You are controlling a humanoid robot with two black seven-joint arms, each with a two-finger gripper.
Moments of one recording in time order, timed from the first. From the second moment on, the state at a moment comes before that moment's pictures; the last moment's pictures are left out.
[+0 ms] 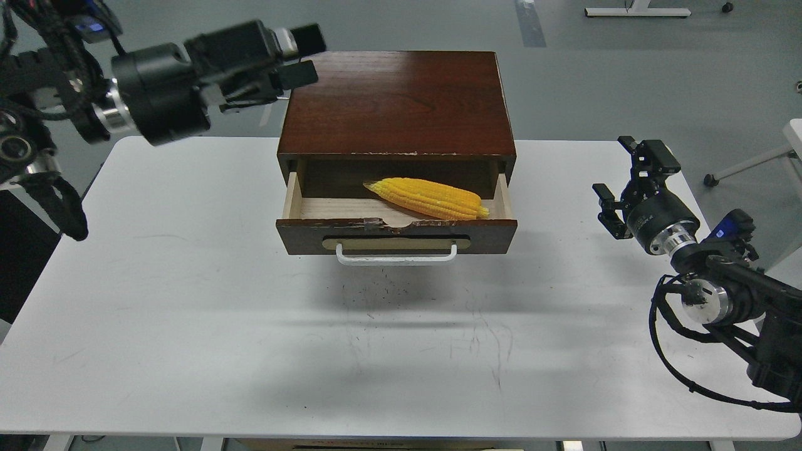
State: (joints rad) left arm -0.94 0.79 -0.66 -1.62 1.24 -0.49 -0.49; right arm 0.66 -0.54 0.37 0.91 -0.09 0.06 0.49
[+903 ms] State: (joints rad) left arm -0.49 0.60 -0.57 -1.57 1.36 -0.43 -0.49; right arm 0.64 -0.54 0.35 0.91 -0.09 0.07 0.49
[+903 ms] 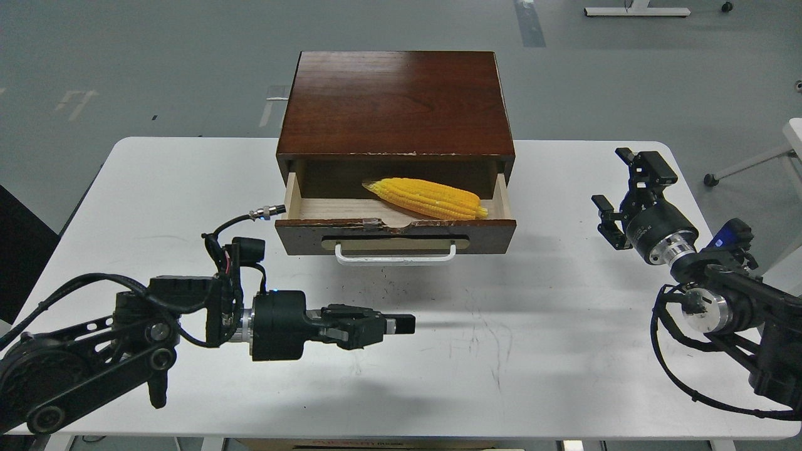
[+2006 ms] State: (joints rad) left arm -0.49 0.54 -0.57 -1.35 1.21 -0.39 -0.49; right arm 0.62 -0.55 0.35 0.91 -0.09 0.07 0.49
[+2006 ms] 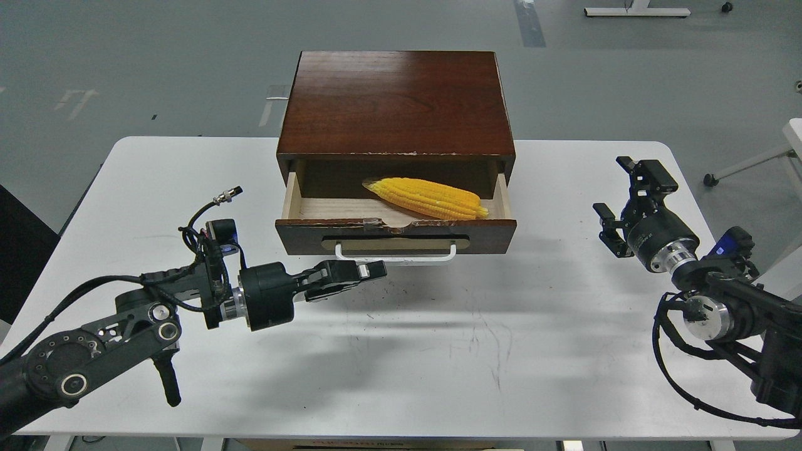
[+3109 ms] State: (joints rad) left arm -0.58 0.42 -0.58 -1.11 1.21 -0.30 -0.49; right arm 0.60 -0.55 0.36 0.91 -0.09 0.07 0.49
